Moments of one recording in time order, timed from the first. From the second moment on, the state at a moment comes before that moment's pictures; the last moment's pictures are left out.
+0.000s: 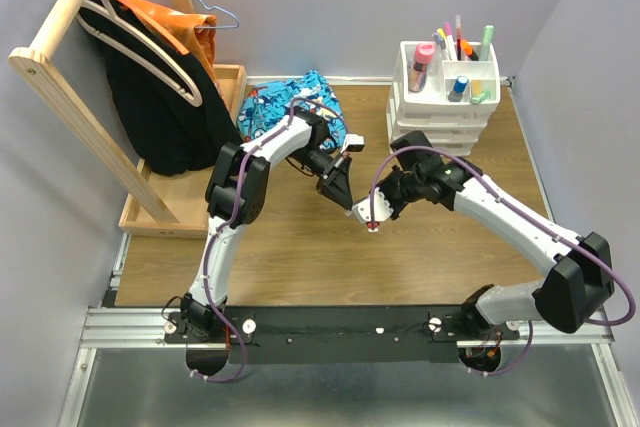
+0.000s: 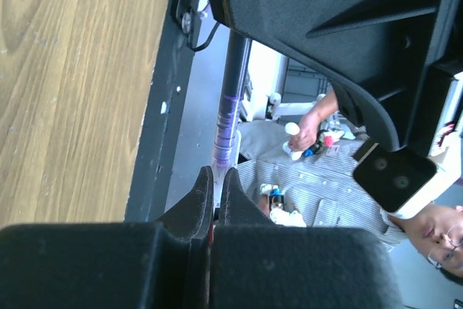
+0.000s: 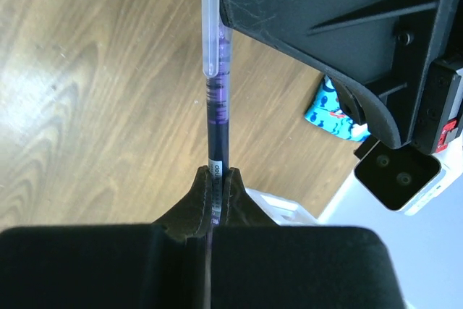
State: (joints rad) left arm -0.51 2.31 1.91 -1.47 1.36 0.35; right arm 0.63 1.35 1.09 -0.73 -0.32 -1.65
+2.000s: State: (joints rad) left arm -0.29 1.19 1.35 -0.51 0.82 0.07; right arm 0.58 1.17 0.92 0.01 -0.54 -0.48
